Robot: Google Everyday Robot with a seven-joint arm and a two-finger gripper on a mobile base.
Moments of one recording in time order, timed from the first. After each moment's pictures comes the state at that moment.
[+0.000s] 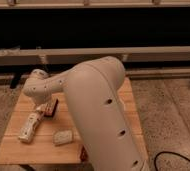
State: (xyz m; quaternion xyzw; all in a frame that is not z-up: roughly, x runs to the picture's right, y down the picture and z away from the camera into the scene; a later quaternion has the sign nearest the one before) arm -0.299 0.081 0.851 -0.23 0.04 0.54 0.81
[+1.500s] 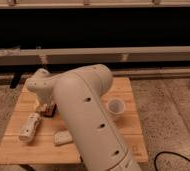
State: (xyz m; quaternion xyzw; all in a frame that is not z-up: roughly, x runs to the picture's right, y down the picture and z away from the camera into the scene) arm -0.284 0.103 0.913 -0.27 0.14 0.53 0.79
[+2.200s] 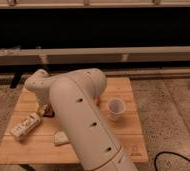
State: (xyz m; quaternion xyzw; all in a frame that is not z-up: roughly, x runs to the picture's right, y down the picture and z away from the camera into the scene) arm -0.298 0.117 0.922 -0.29 0.16 0.50 0.80
